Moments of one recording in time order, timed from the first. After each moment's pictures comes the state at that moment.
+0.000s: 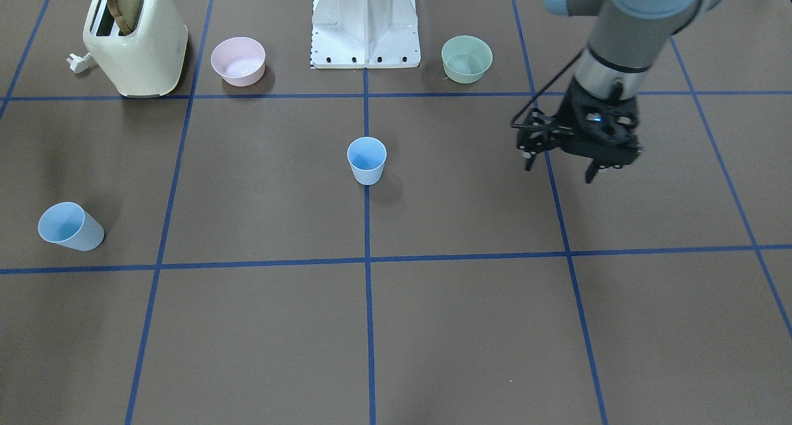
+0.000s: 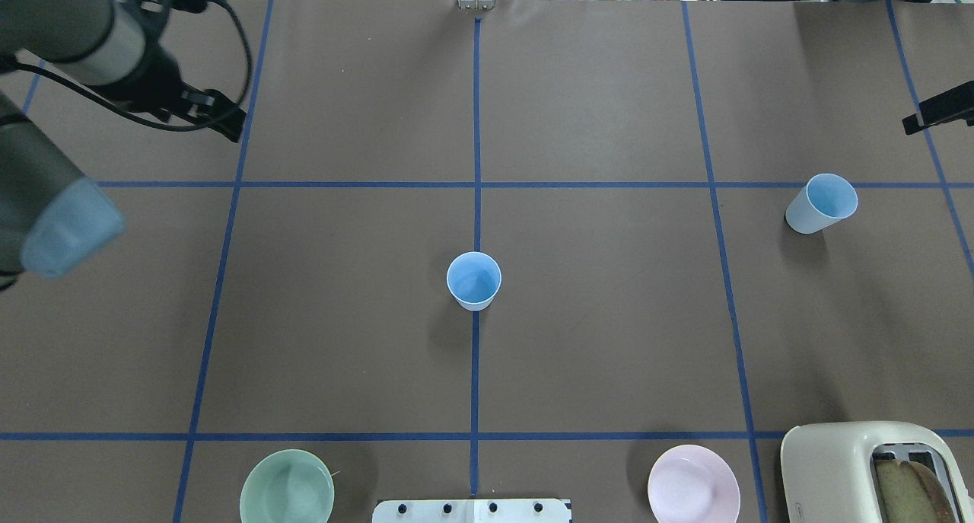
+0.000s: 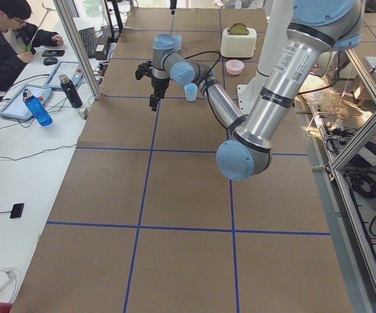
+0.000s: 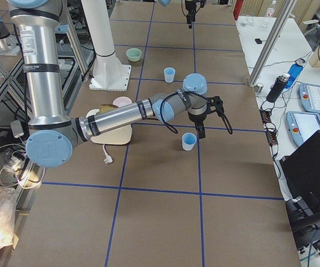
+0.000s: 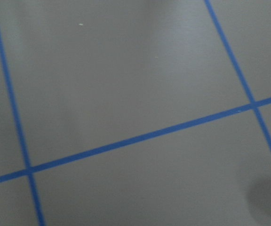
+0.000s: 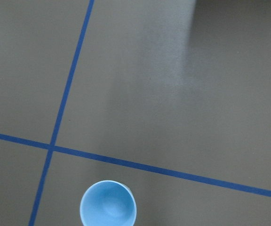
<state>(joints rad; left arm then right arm) -1.02 -1.99 -1.92 -1.46 -2.09 -0.51 1.30 -1.49 1.84 -1.35 2.33 0.41</state>
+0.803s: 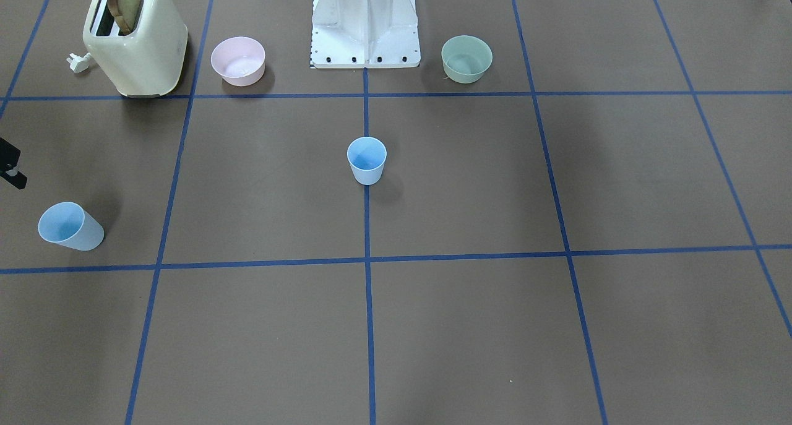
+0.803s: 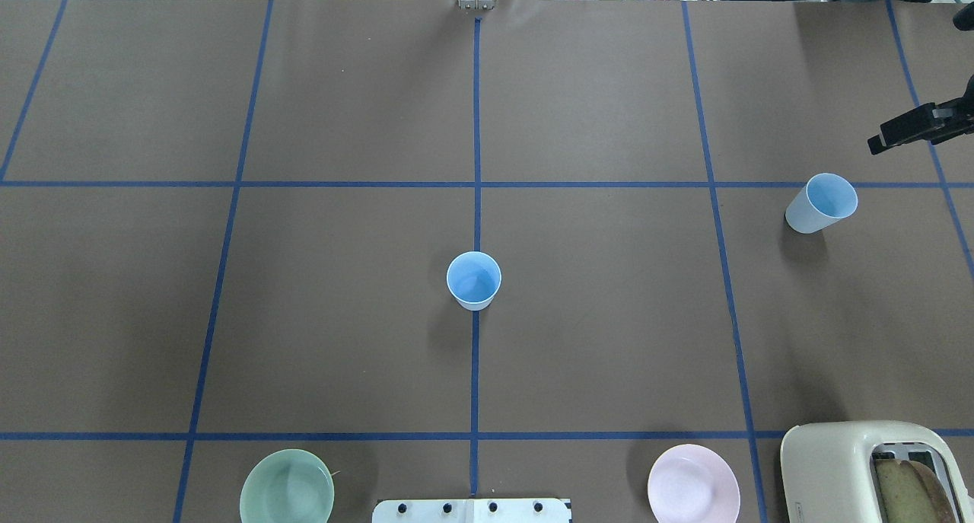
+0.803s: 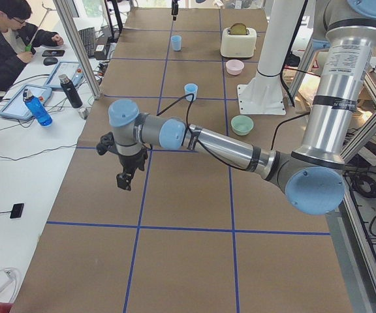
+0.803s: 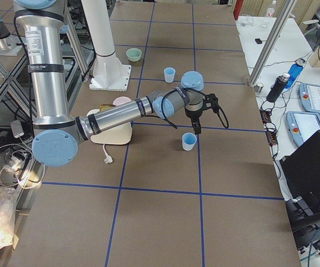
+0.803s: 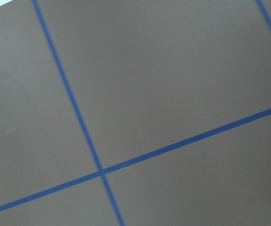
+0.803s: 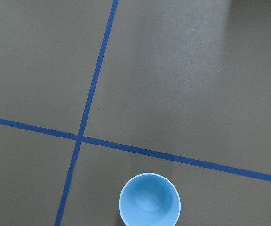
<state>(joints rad) -1.62 -1.74 -1.52 -1.54 -2.29 0.26 1.24 -1.50 1.84 -1.35 2.30 0.41</state>
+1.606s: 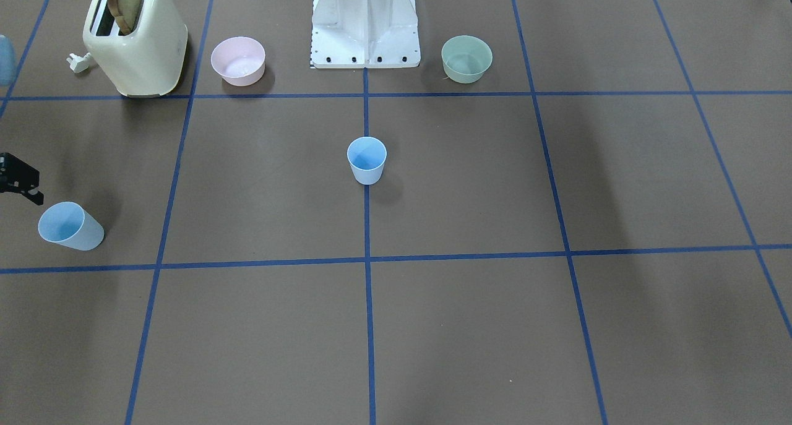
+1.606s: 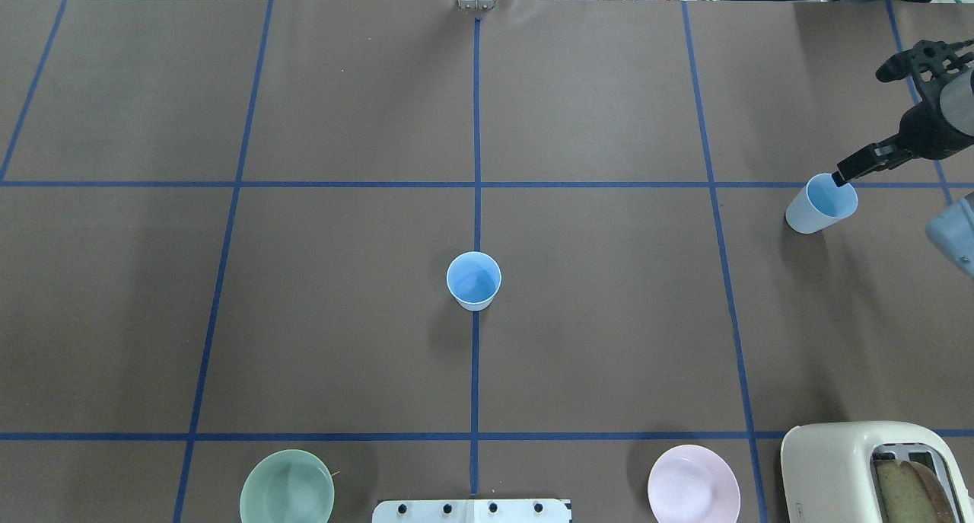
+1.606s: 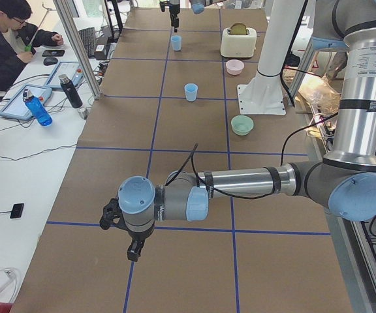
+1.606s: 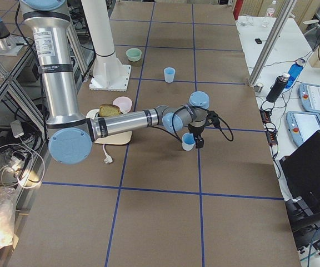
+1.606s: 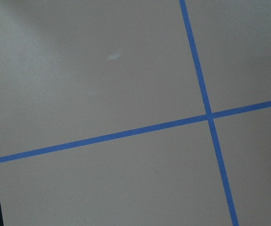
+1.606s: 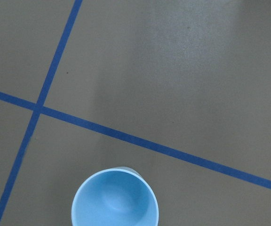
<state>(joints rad) -1.71 -1.63 -1.43 -1.71 -2.33 0.27 1.14 -1.42 1.59 -1.24 2.24 0.32</state>
